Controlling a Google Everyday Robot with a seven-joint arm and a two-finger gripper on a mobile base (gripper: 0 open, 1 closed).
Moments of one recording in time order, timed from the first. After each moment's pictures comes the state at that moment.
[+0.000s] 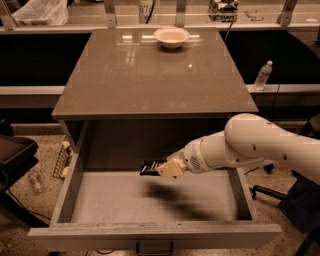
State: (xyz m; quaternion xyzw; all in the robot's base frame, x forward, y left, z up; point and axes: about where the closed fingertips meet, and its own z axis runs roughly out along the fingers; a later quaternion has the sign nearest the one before) arm 0.496 -0.032 0.698 -0.37 0.84 0.28 0.27
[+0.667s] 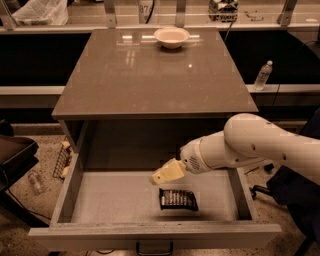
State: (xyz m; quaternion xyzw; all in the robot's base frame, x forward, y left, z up) arm 0.495 -0.029 0.698 -0.37 0.84 0.28 0.27
